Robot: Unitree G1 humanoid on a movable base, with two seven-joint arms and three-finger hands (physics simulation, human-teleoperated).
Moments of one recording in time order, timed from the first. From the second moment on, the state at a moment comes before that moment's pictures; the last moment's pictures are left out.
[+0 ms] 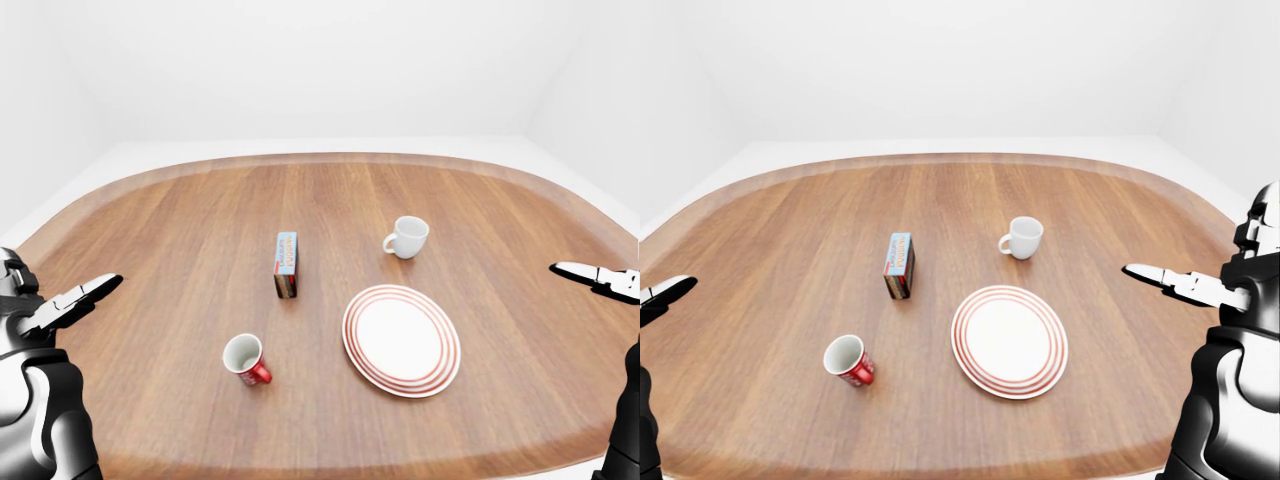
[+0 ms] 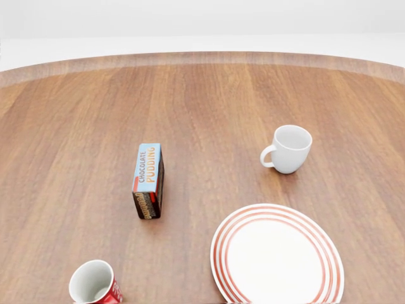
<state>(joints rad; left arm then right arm) -0.06 0.32 0.65 -0.22 -0.48 0.09 0.15 -0.07 -0.34 -0.68 -0.40 0.29 0.09 0.01</state>
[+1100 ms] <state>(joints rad) -0.06 0.31 0.65 -0.25 -0.48 0.09 0.16 0.06 -0.04 0.03 -0.55 -0.04 0.09 0.07</state>
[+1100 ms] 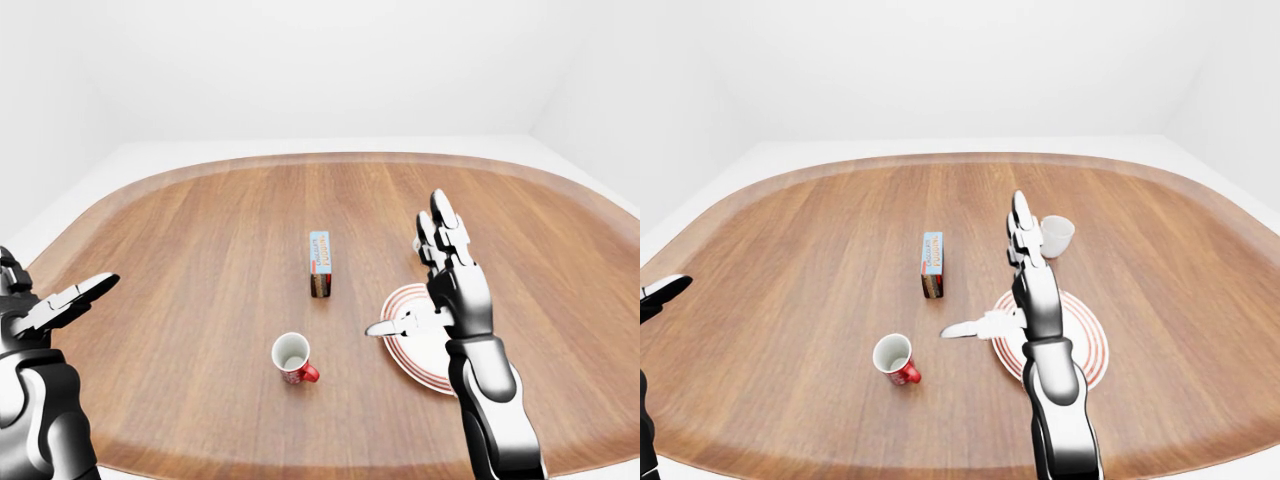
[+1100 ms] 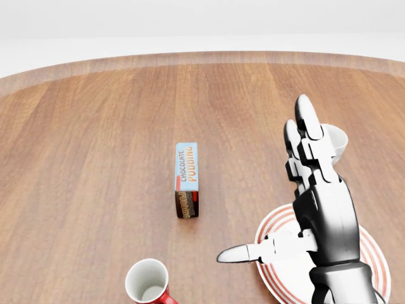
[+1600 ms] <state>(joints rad) -0.06 0.31 0.66 -0.26 -0.48 0.09 0.16 0.21 -0.04 0.49 -0.25 -0.16 -0.03 0.03</state>
